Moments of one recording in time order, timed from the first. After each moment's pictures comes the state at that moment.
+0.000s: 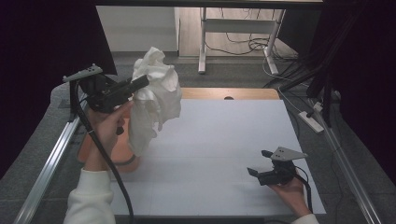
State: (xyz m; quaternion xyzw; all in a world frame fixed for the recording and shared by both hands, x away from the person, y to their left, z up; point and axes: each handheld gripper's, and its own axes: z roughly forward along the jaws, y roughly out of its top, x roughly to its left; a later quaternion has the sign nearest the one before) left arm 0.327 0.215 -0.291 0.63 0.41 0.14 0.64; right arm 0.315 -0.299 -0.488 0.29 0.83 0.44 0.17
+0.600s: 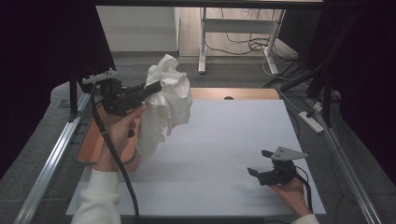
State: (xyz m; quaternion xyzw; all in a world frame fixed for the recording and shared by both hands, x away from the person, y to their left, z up) left arm 0.336 0.192 -0.307 0.65 0.41 0.11 0.64; right arm 0.315 -0.299 -0.488 0.29 0.83 0.44 0.17
